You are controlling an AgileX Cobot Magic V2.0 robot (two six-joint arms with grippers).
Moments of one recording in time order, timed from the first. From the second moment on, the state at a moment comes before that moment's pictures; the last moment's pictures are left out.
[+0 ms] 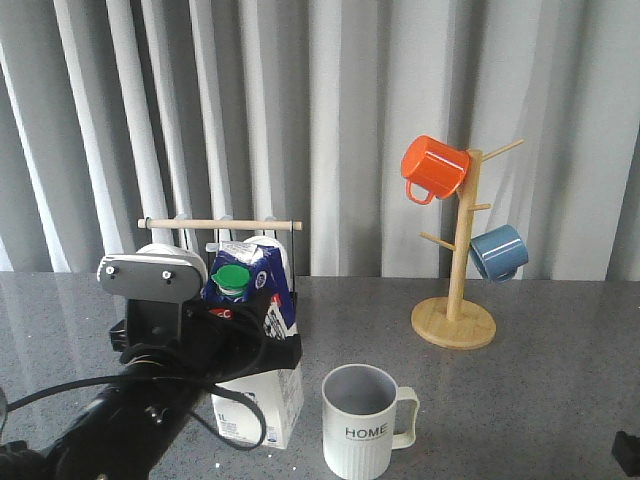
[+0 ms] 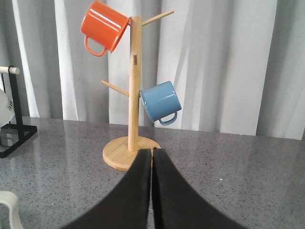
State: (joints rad) left arm -0.67 1.56 -1.00 -0.80 -0.56 0.58; right arm -0.02 0.96 -0.42 -0.13 -0.45 0.07
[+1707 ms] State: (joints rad) left arm -0.77 1.76 -1.08 -1.08 -0.78 0.72; right arm -0.02 0.96 -0.42 -0.13 -0.45 0.07
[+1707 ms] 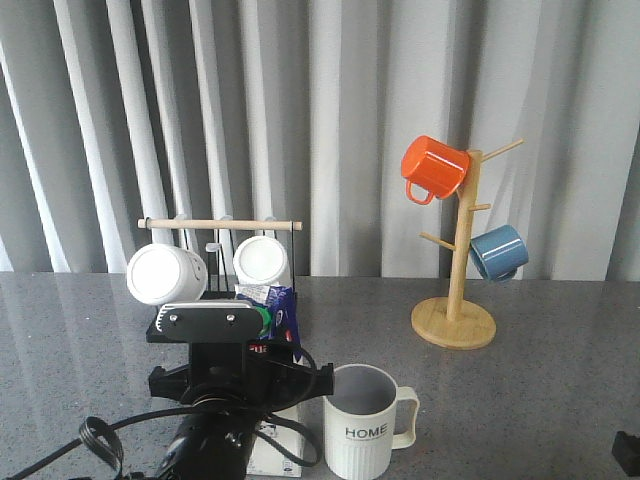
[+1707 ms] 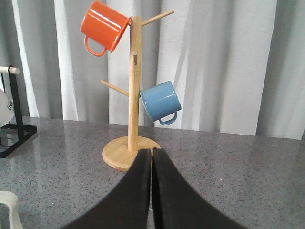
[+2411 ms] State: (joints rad) left arm -0.77 1.76 -1.08 -1.08 -0.77 0.72; right arm -0.02 0.96 -0.42 -0.13 -0.45 0.07
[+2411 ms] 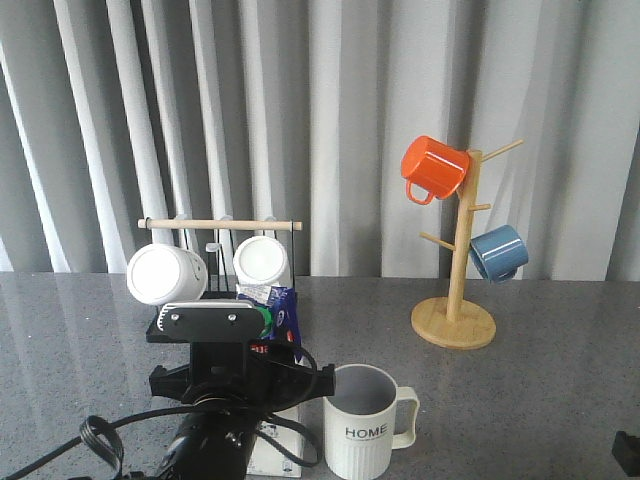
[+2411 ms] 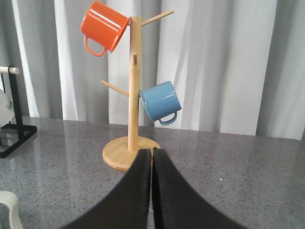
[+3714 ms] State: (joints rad) left arm -0.77 1.35 -1.08 -0.99 -0.63 0.99; right arm -0.02 0.96 -0.42 -0.13 -0.45 0.07
